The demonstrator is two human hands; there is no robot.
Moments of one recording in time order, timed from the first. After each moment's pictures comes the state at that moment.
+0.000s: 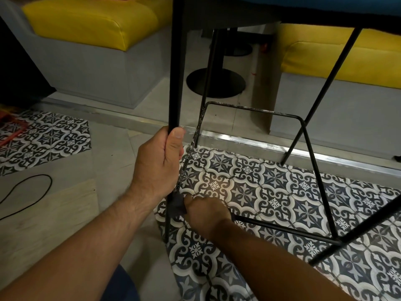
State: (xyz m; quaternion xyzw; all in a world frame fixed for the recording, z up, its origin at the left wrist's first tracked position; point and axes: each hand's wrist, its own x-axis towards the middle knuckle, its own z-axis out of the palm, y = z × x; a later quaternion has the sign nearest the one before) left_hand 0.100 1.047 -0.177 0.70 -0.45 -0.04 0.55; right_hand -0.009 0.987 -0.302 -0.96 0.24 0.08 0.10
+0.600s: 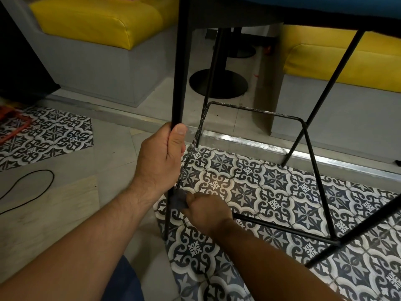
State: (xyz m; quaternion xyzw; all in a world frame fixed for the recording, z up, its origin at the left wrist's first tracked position) left_hand 0.099 1.048 -0.176 0.70 -0.45 -0.04 0.55; right_hand -0.017 0.987 -0.303 -0.97 0.22 0.03 0.09
